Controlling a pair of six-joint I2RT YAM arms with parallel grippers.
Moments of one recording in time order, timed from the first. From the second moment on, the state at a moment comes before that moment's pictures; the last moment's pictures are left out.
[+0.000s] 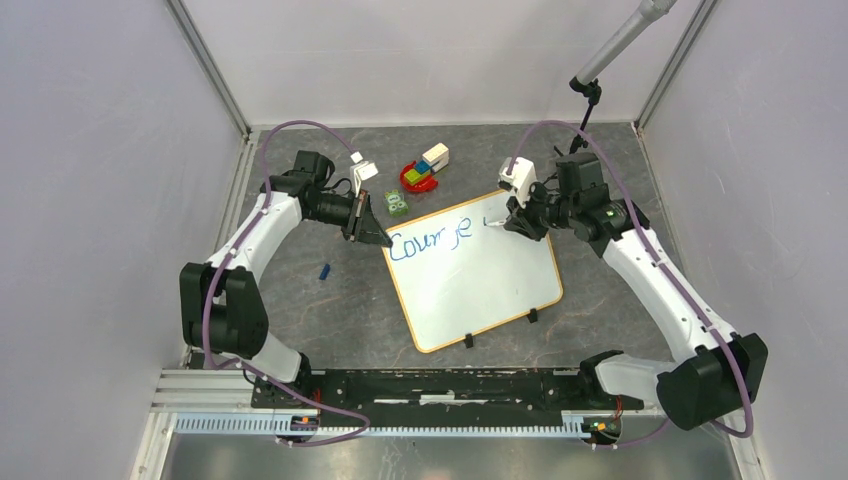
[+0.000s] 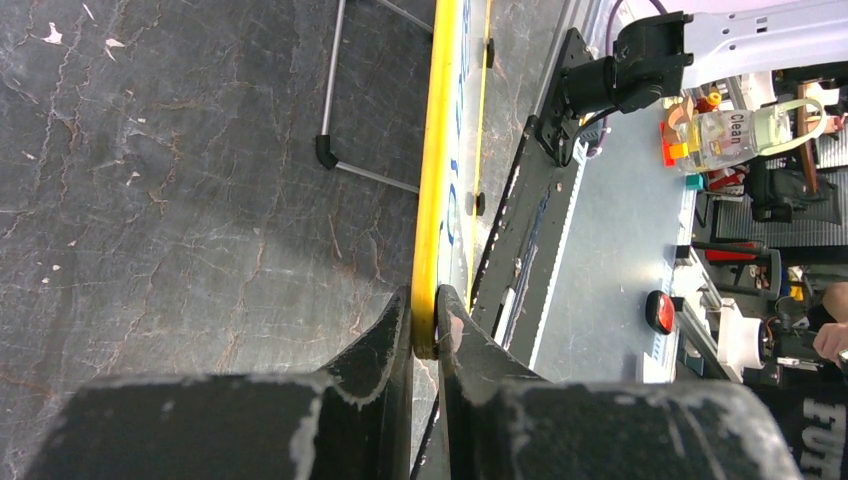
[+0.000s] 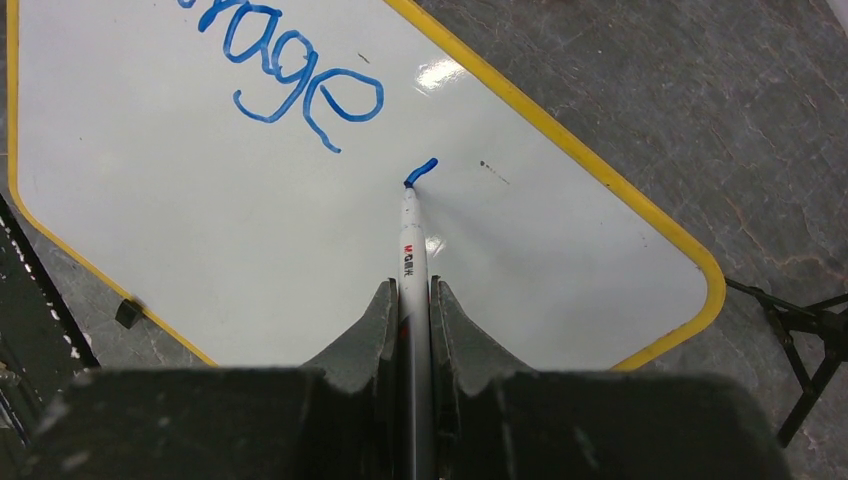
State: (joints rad) left arm -0.17 1.55 1.22 -0.87 1.09 0.33; right arm 0.34 1.23 1.15 -0.64 -0.49 -0.53
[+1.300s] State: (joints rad) left arm -0.17 1.55 1.22 -0.87 1.09 0.33; right arm 0.33 1.23 1.16 -0.67 -0.46 -0.56
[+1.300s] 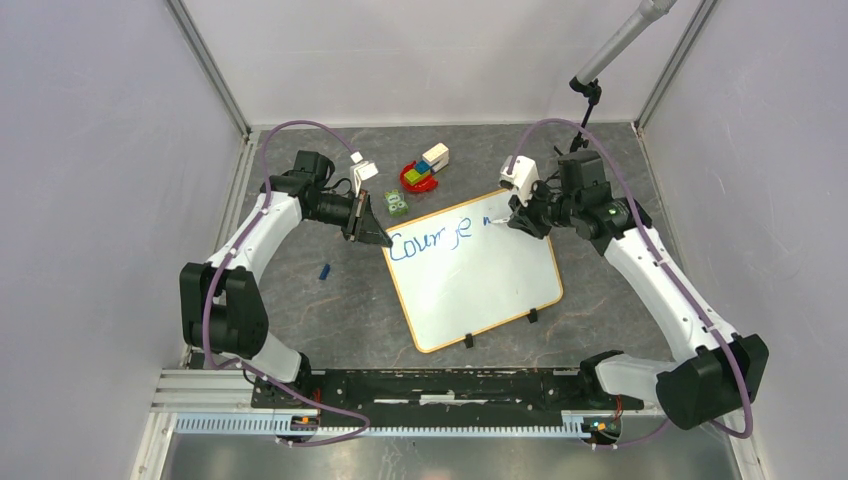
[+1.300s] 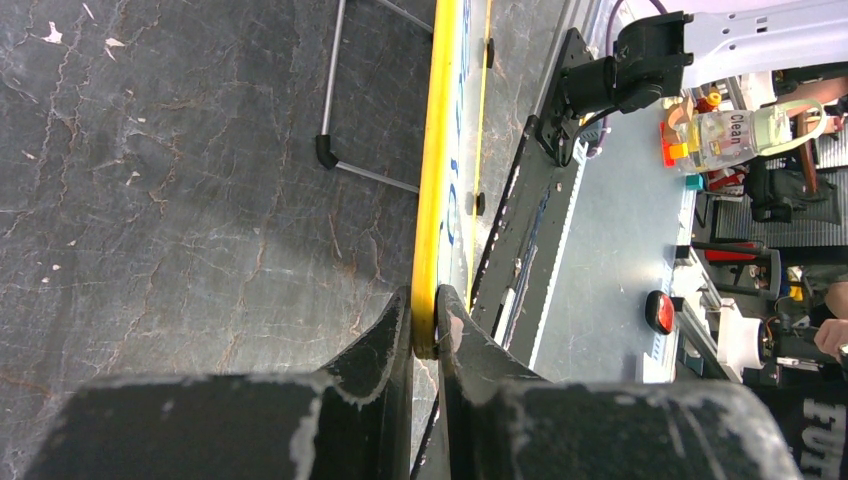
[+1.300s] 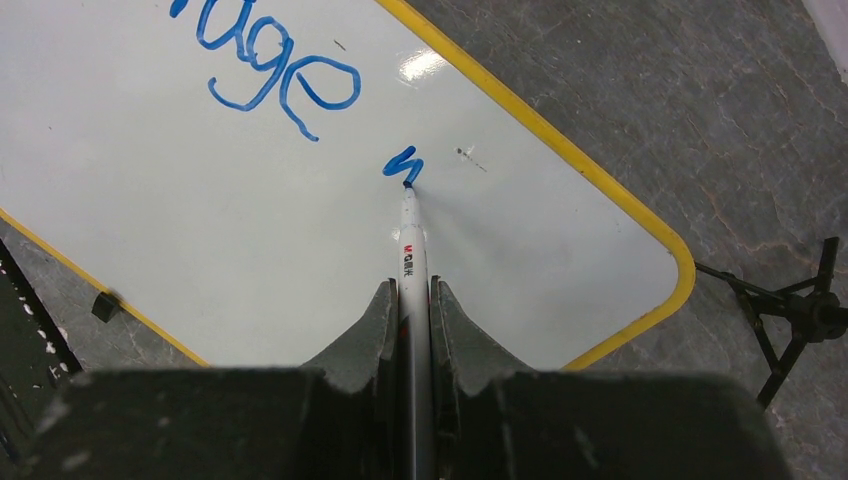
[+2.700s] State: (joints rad) left arm -0.17 1.55 1.22 -0.87 1.10 0.33; right arm 0.30 1.26 1.26 -0.73 -0.44 -0.59
